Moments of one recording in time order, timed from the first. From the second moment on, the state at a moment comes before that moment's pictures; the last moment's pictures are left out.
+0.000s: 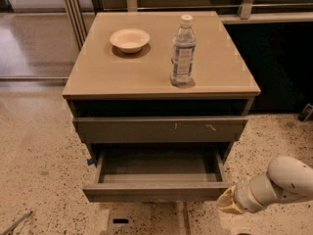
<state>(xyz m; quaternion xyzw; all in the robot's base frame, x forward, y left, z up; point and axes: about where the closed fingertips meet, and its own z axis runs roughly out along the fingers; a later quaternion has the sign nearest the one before) 0.397 -0.224 0.494 -0.58 0.77 0.20 0.19</state>
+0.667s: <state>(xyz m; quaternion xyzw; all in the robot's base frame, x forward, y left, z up) 0.398 -0.219 0.440 -0.57 0.77 0.23 0.18</state>
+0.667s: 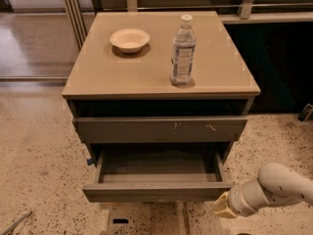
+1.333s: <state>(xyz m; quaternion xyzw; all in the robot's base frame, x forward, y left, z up) 0.412 -0.225 0.423 -0.59 0.76 0.18 0.23</state>
